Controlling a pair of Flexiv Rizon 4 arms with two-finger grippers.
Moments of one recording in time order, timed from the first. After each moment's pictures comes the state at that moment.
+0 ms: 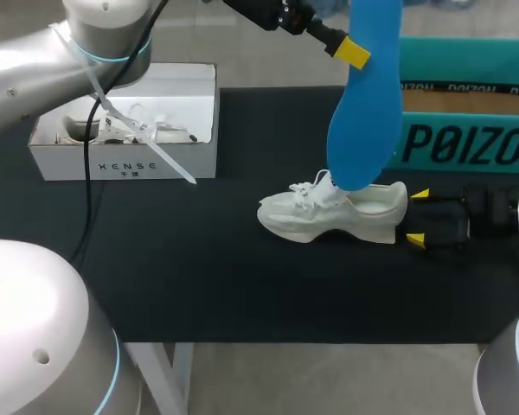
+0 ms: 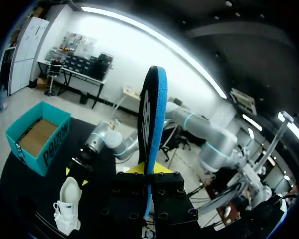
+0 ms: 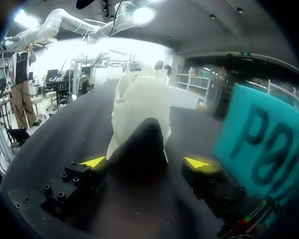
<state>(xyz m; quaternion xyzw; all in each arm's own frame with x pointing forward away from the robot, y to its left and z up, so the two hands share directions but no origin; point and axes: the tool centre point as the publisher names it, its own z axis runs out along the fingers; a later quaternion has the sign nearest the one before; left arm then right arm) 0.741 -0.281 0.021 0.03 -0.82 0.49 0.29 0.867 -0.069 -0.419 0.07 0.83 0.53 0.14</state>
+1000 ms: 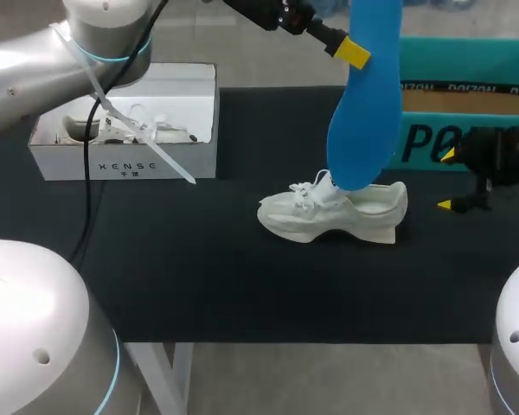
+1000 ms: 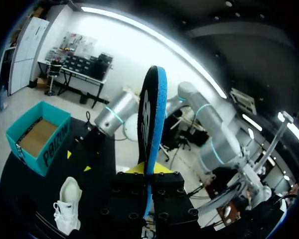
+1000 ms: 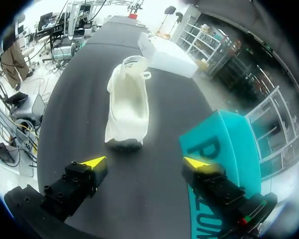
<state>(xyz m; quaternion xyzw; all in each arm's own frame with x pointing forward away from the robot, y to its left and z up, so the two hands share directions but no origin) 0.741 -0.281 0.021 0.03 -0.82 0.49 0.29 0.864 -0.108 -0.314 0.06 0.95 0.24 0.19</state>
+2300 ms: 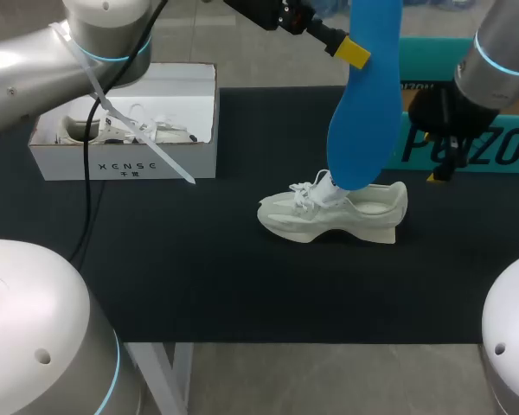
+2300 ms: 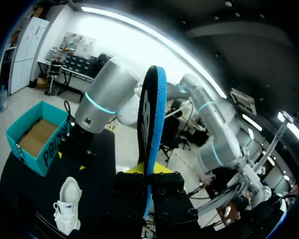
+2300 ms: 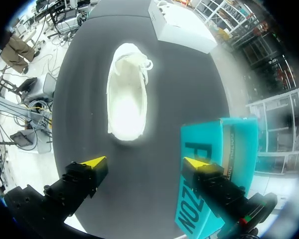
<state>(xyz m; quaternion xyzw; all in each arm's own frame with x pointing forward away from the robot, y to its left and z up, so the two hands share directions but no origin) 0.741 -0.281 0.021 0.03 -0.82 0.49 0.29 0.882 -0.081 -0.269 0.05 0.99 0.06 0.11</state>
